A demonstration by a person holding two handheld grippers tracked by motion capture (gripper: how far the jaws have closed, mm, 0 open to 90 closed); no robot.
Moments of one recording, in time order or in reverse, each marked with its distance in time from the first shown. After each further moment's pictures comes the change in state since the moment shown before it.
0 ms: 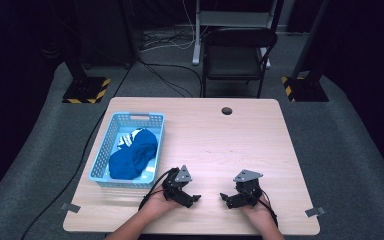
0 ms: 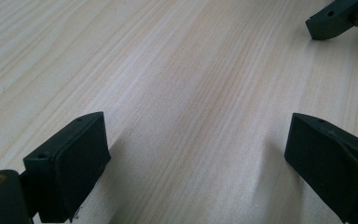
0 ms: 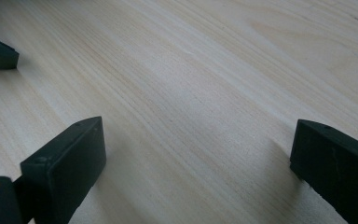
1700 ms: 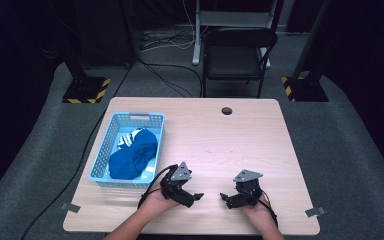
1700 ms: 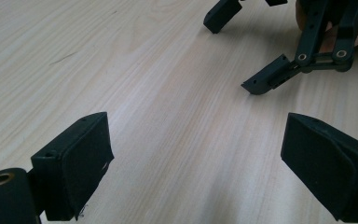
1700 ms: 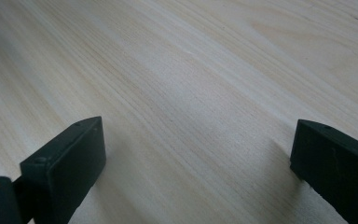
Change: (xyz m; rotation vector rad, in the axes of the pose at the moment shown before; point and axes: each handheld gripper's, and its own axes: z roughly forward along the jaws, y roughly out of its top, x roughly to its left) left arm -0.014 0.028 -0.039 -0.098 -0.040 0.018; right arm 0.000 0.000 0.000 0.000 0.000 -0.001
